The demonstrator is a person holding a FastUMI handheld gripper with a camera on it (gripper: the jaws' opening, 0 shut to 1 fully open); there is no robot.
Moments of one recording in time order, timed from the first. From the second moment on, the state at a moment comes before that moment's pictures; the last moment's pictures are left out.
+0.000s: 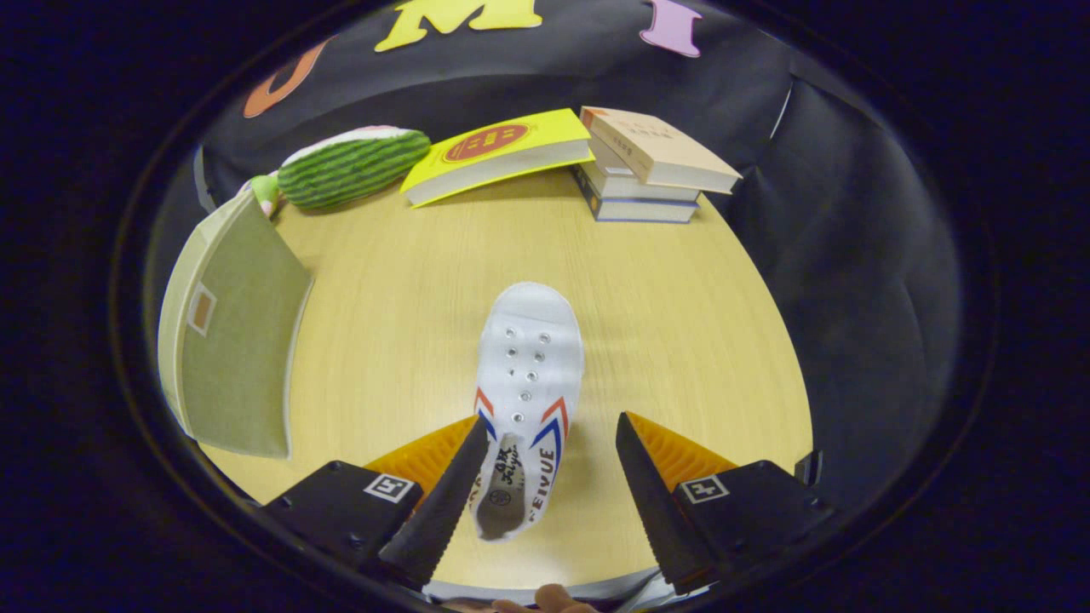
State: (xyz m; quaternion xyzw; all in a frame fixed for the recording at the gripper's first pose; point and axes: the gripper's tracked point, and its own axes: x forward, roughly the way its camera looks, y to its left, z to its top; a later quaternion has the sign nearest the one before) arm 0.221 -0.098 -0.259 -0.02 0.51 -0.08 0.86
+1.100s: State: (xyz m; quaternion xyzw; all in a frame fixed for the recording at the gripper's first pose) arm 0.215 -0.096 -0.299 0.20 0.53 -0.03 0.82
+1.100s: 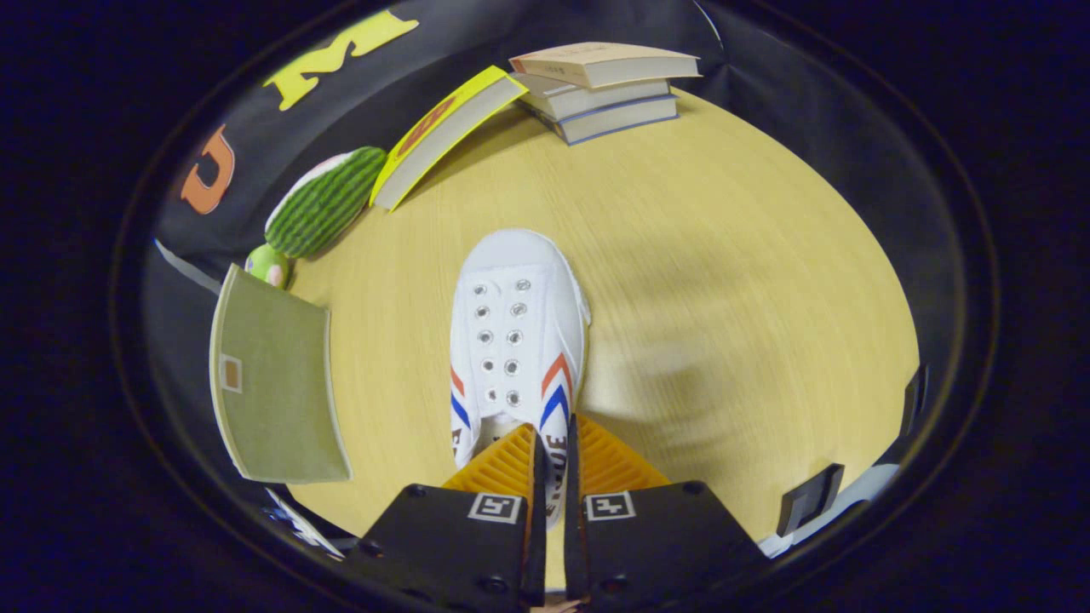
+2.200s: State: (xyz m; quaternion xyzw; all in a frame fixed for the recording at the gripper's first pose) arm 0.203 0.108 -0.106 0.18 0.41 0.10 0.89
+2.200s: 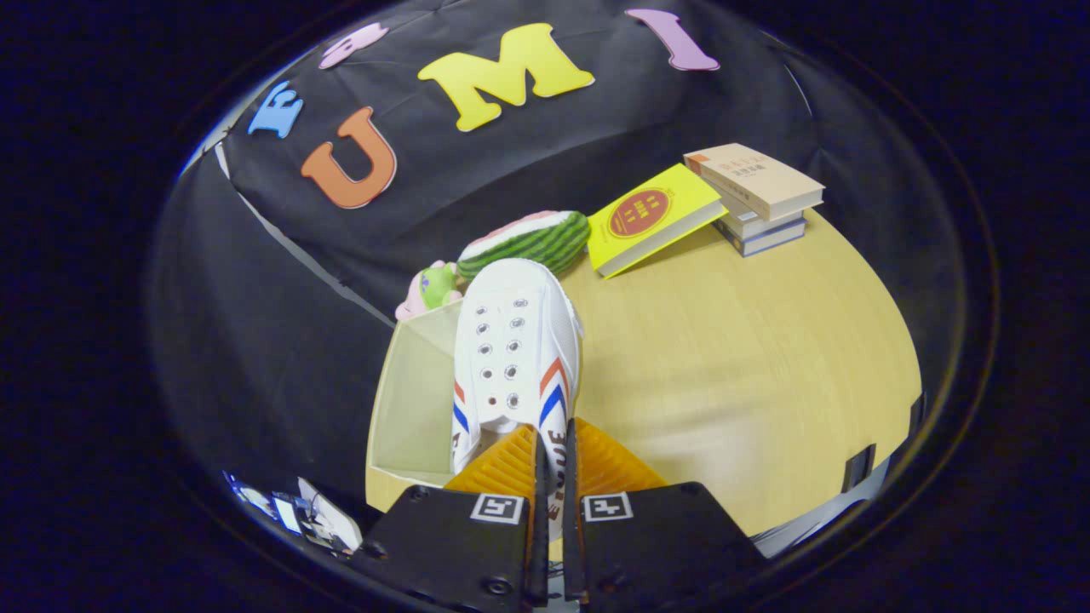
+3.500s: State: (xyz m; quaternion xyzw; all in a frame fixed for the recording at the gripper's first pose) arm 0.220 0.193 -0.092 0.11 0.21 0.09 0.97
